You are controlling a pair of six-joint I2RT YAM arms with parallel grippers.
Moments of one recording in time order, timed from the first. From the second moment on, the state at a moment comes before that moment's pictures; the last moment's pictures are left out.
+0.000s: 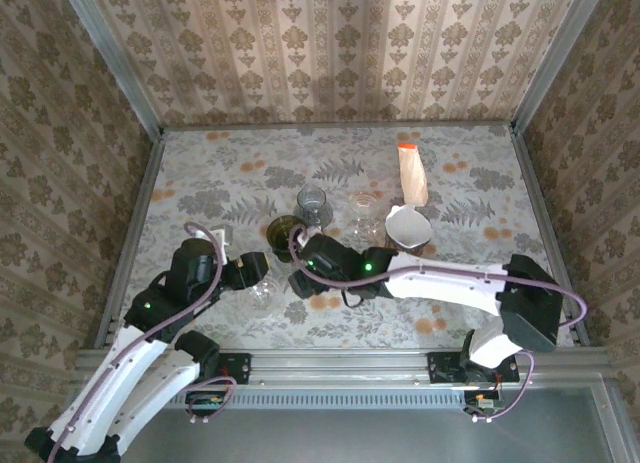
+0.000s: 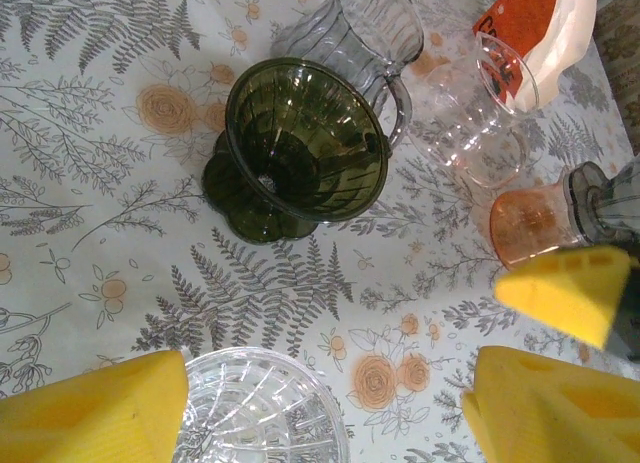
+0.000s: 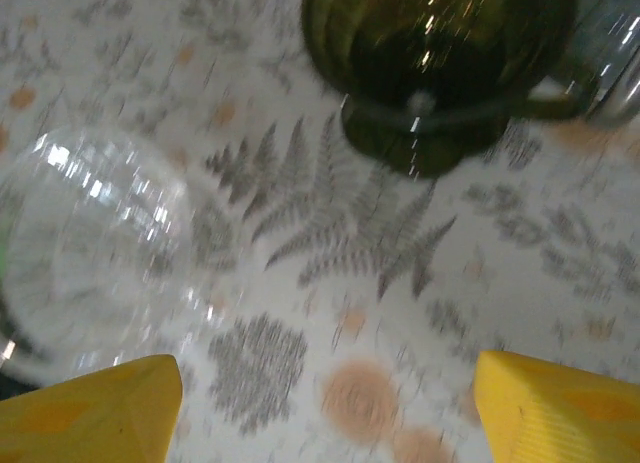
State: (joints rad) left arm -0.57 0.53 0.65 -0.75 0.09 -0.63; right arm 1.07 1.56 1.10 -0.40 0.18 0.45
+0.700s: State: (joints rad) left arm -0.55 0.52 0.60 -0.70 0.14 -0.63; right arm 0.84 1.90 1.39 -0.42 0.42 0.56
